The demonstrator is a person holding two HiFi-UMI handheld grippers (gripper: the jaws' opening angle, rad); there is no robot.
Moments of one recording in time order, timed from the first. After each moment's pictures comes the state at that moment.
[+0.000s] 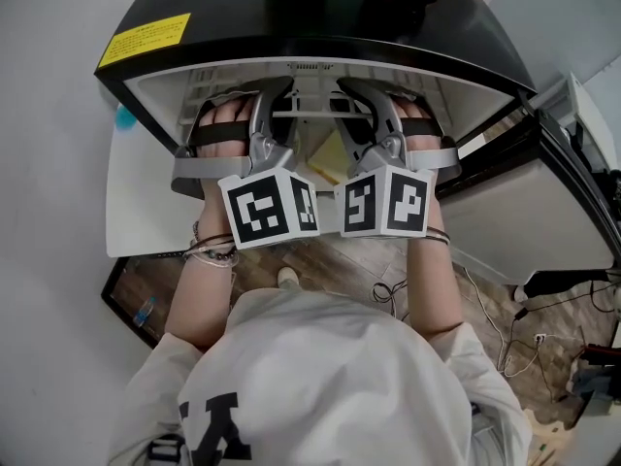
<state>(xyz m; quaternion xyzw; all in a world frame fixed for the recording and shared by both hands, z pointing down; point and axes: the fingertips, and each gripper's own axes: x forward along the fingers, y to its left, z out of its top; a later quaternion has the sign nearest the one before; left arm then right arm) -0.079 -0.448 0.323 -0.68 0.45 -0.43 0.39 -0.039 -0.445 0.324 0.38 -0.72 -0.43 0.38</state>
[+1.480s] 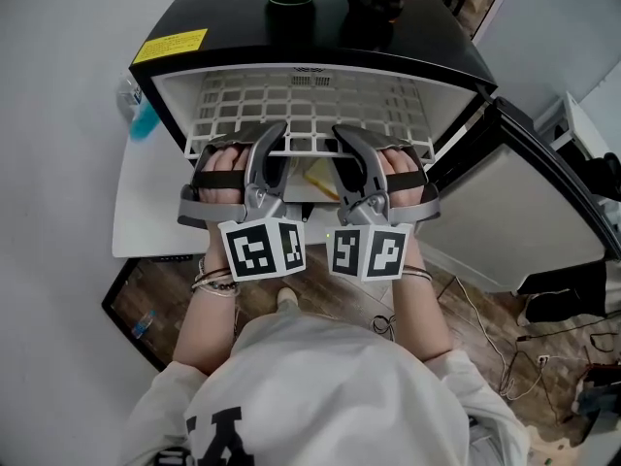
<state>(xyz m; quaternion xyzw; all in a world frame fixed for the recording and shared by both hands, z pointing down) -0.076 -0.386 0.323 -0.66 0.47 -0.41 0.43 -0.029 -0.377 0.322 0.42 -0.70 -0.48 0.33</state>
